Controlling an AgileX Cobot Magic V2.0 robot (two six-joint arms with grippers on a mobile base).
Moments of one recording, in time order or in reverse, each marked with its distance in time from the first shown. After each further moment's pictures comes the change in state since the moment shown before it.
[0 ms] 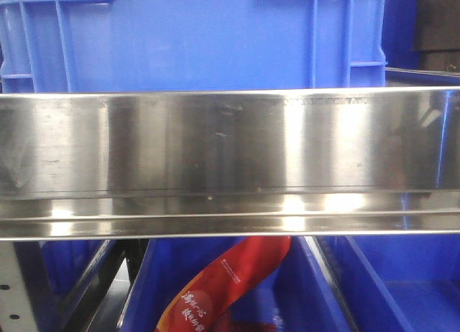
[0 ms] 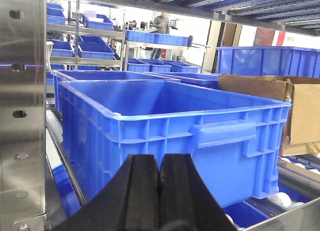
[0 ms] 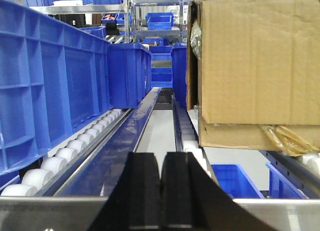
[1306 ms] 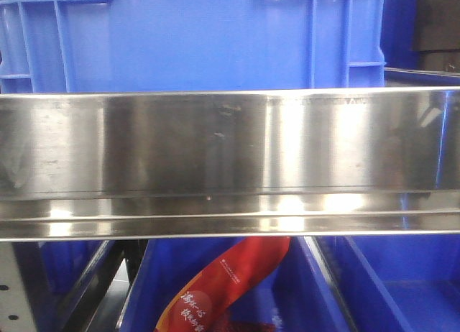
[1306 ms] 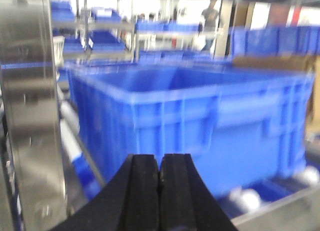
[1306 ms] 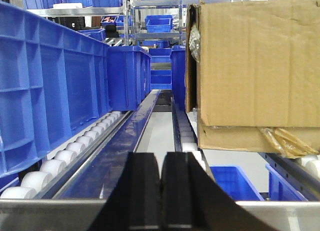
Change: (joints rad) left arm 0.000 -0.005 0.077 0.084 -0.007 -0.002; right arm 0.000 0.000 0.000 0.000 -0.007 0.000
